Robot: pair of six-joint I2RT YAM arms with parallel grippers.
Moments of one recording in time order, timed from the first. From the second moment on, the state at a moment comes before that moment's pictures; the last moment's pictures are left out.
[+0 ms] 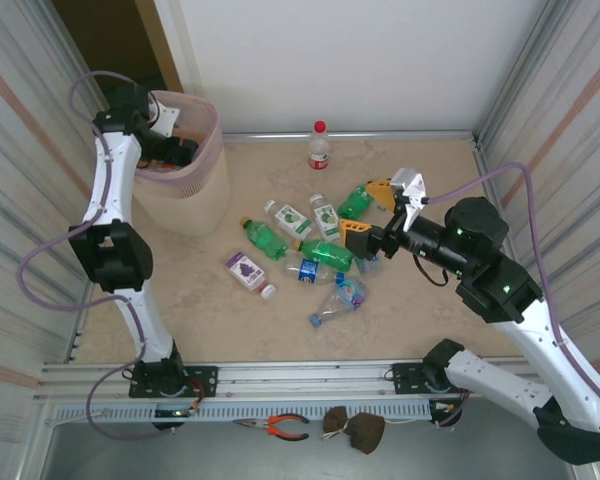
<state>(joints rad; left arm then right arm) 0.07 1.98 2.13 -1.16 0.25 0.23 0.68 0.81 1.15 -0.40 -0.25 0.08</state>
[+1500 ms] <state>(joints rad) -0.14 1.38 1.58 -0.71 0.67 -0.16 0.37 1.30 0.92 -0.67 -0.10 0.22</state>
